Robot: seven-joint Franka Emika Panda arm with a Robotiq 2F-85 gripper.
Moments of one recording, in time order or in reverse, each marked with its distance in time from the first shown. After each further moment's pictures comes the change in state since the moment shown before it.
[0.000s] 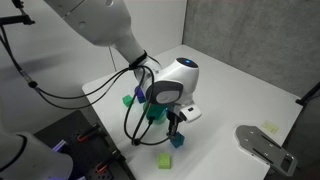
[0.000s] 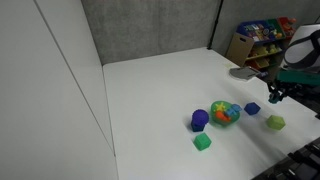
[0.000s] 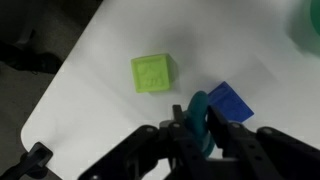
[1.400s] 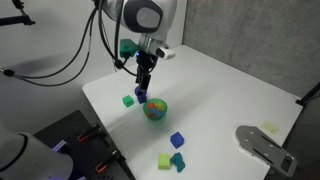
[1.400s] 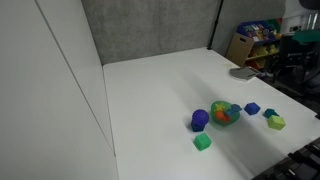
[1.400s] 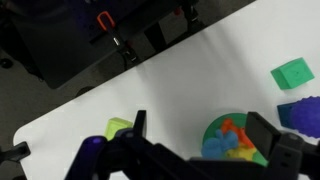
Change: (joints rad) arm 0.076 -0.376 0.226 0.083 0.012 -0.692 -0.096
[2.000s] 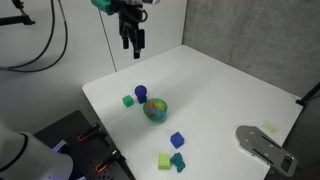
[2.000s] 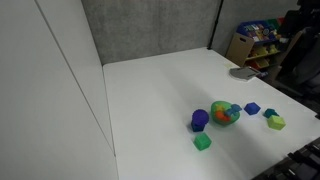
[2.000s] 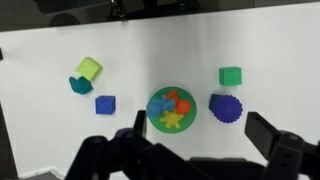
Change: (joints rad) arm 0.037 -0.236 0.093 0.074 0.002 -0.065 -0.275
